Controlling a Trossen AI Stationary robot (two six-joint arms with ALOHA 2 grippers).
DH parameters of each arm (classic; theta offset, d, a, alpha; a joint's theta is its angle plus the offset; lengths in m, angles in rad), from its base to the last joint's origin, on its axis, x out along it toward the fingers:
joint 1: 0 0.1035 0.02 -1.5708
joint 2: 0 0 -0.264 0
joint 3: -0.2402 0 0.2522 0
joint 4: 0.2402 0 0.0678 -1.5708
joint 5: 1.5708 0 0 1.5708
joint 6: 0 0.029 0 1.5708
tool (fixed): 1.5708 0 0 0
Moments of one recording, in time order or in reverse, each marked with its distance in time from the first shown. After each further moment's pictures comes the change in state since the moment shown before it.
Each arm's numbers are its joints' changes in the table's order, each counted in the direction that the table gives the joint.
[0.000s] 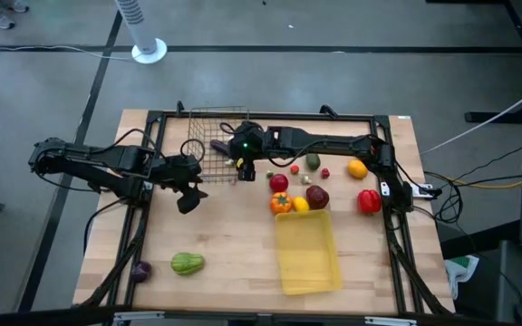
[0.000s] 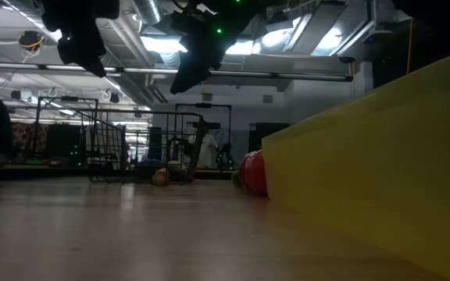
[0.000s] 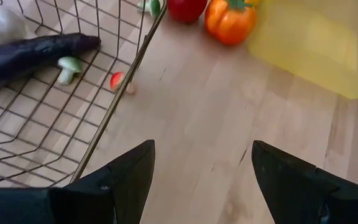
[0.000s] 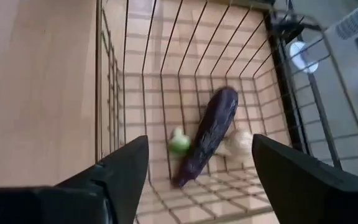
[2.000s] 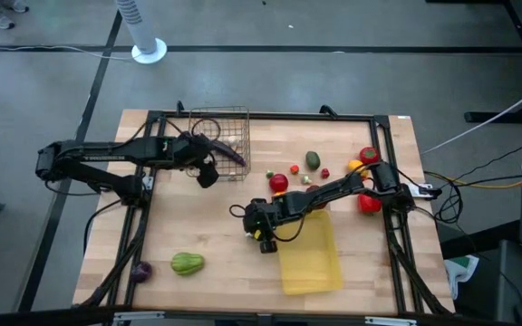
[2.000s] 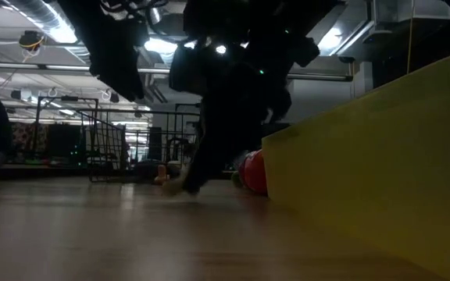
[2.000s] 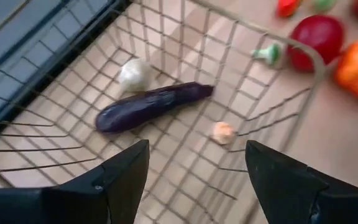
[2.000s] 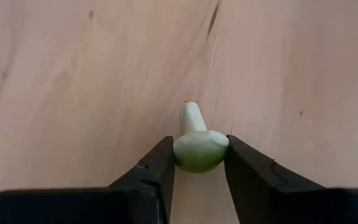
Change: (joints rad) left arm 0.264 0.152 -0.002 -0.108 -0.222 0.213; right arm 0.332 0.005 0.527 -0.367 -0.288 0.287
